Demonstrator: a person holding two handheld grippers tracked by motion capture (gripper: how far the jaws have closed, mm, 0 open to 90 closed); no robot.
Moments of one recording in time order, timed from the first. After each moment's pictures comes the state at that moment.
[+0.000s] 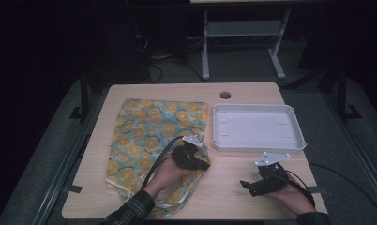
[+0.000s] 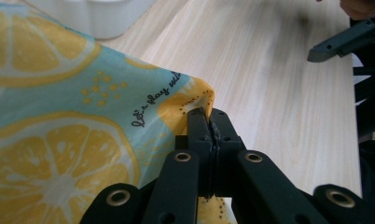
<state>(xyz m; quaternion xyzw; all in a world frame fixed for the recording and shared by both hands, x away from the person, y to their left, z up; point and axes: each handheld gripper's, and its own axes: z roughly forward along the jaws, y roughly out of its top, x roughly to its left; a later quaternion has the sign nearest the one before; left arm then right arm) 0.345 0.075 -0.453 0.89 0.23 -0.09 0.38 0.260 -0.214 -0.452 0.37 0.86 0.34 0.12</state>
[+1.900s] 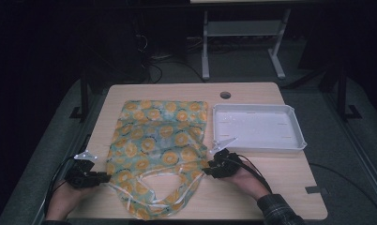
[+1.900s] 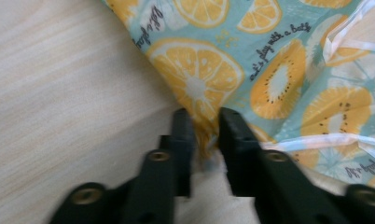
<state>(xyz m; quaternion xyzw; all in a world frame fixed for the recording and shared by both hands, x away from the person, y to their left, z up) 0.274 0.364 -0.439 0.84 0.48 0.05 0.26 0.313 -0.099 -0.455 0.32 0.89 0.34 0.03</state>
